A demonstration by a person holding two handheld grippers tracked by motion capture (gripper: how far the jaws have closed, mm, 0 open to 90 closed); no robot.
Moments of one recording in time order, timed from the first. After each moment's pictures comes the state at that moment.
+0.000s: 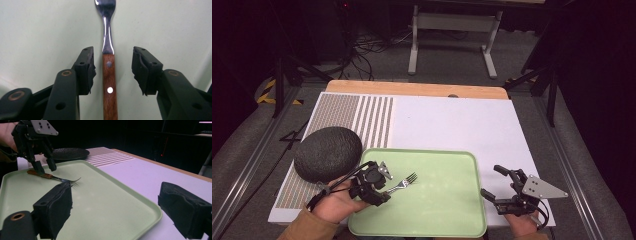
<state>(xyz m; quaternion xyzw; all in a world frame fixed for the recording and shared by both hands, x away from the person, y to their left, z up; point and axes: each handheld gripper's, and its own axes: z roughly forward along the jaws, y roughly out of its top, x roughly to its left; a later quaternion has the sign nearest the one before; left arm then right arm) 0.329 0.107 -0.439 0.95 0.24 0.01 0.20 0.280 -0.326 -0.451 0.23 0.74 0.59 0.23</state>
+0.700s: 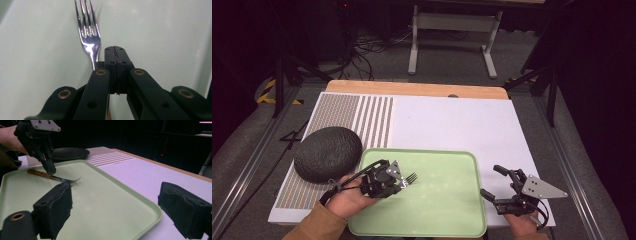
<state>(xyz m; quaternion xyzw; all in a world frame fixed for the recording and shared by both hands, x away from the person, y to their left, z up) 0.335 0.082 -0.439 0.96 0.16 0.02 0.24 0.280 -0.325 -0.451 0.23 0.74 0.59 0.23</state>
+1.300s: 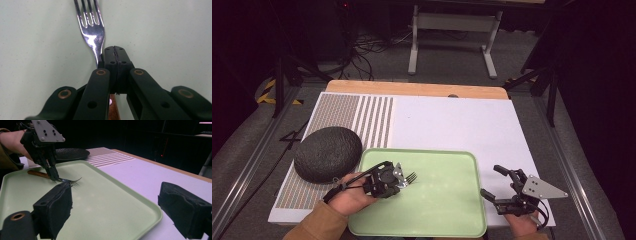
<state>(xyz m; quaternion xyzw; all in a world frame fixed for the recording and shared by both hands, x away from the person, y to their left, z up) 0.341 0.076 -0.452 0.97 0.16 0.03 0.19 0.280 -0.325 -0.451 0.23 0.74 0.59 0.23</state>
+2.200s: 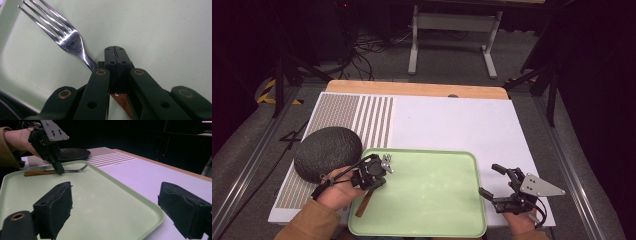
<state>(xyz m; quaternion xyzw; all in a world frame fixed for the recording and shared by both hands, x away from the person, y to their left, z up) 0.359 0.111 -0.452 0.96 0.21 0.06 0.16 0.285 -0.322 -0.452 0.23 0.74 0.59 0.22</state>
